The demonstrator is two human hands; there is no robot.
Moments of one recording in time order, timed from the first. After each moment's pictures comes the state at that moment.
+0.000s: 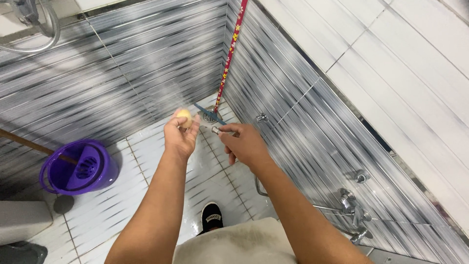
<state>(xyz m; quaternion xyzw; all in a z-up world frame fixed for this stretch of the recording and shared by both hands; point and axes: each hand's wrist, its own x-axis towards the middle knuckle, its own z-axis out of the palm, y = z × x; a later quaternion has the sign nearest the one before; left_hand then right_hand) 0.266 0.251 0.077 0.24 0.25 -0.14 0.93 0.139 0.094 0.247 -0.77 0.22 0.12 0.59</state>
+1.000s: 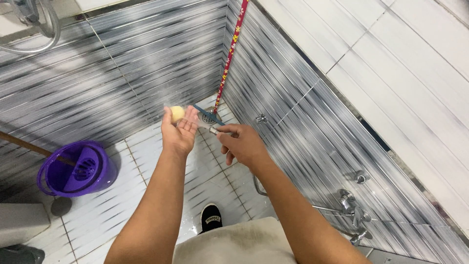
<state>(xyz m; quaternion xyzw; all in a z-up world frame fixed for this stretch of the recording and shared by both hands) 0.275 0.256 0.084 0.20 0.24 -0.14 0.94 0.141 0.101 0.250 -0.76 0.20 0.13 0.60</state>
